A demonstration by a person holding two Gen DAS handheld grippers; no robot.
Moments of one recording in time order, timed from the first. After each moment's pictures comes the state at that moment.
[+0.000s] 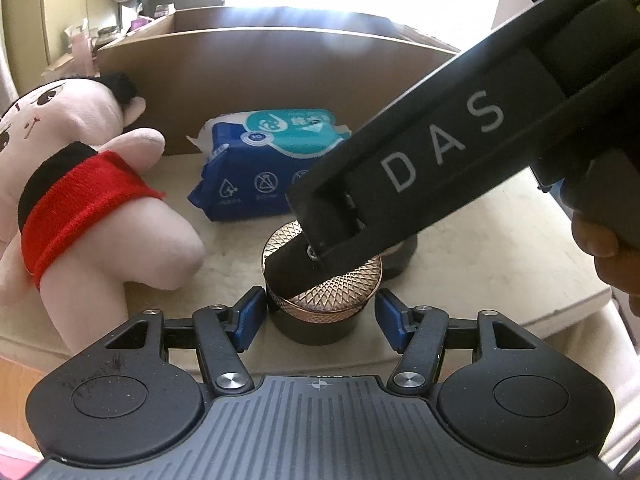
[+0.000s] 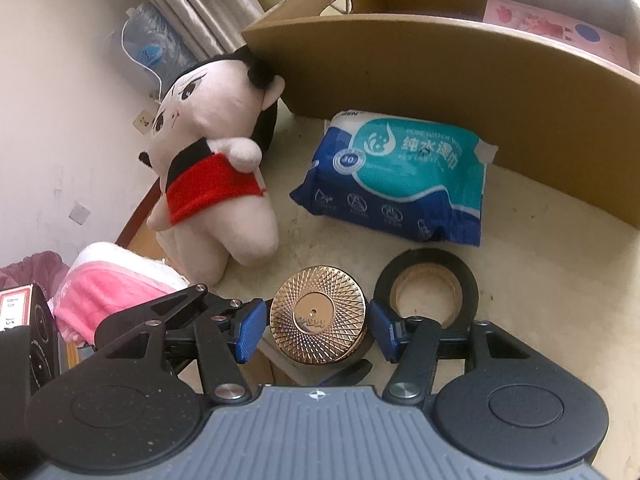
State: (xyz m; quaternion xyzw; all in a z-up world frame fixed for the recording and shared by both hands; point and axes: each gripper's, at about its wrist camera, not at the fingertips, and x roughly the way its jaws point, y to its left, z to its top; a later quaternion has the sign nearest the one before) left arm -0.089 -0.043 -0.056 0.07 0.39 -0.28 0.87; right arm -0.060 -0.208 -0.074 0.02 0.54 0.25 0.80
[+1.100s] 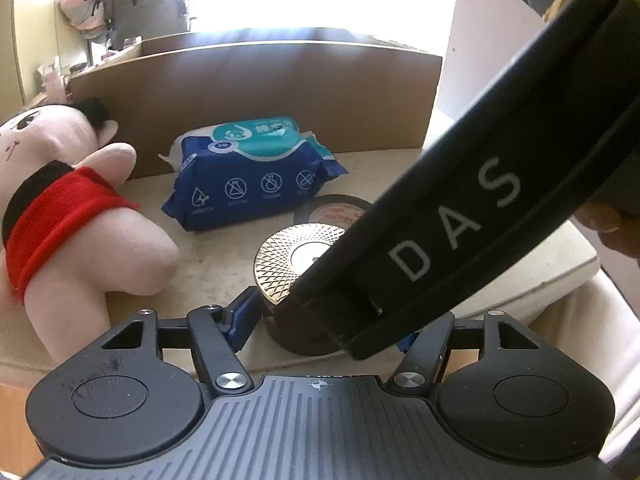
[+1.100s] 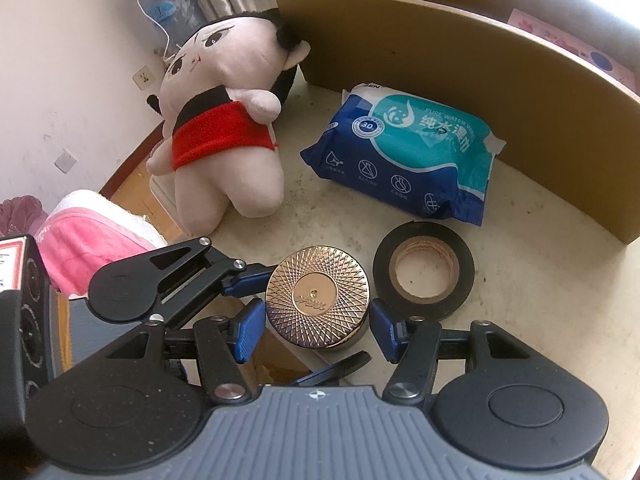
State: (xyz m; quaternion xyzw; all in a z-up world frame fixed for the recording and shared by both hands) left arm -0.091 -0.057 -0.071 0.10 0.35 -0.33 0.87; right arm -0.080 -0.196 -0.076 -0.07 0.55 0.26 0.79
